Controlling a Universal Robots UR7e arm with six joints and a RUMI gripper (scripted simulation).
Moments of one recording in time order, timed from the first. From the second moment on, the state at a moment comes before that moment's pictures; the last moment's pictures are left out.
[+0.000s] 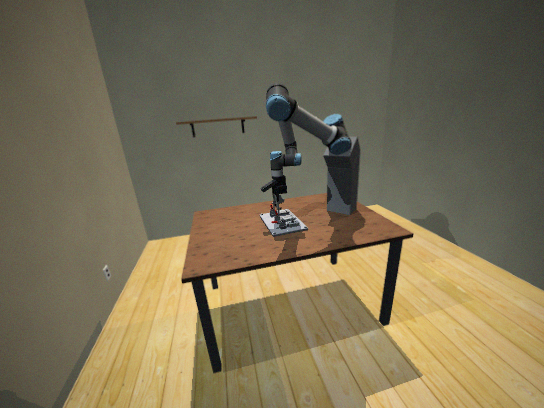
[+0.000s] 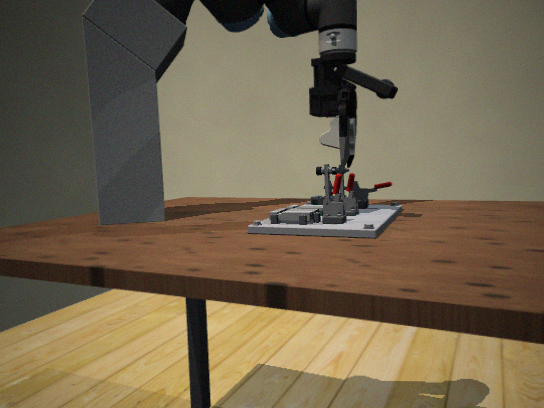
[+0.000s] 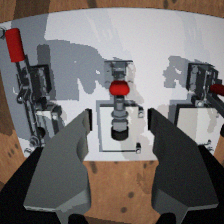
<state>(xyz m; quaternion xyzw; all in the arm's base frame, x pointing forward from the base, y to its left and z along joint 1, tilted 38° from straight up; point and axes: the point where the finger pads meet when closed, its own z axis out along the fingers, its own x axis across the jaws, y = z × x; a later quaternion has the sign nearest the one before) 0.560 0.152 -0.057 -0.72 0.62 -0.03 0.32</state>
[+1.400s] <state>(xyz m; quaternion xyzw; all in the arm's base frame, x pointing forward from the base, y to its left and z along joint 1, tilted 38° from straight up) 0.530 0.119 0.002 -0.72 0.62 -0.03 0.33</state>
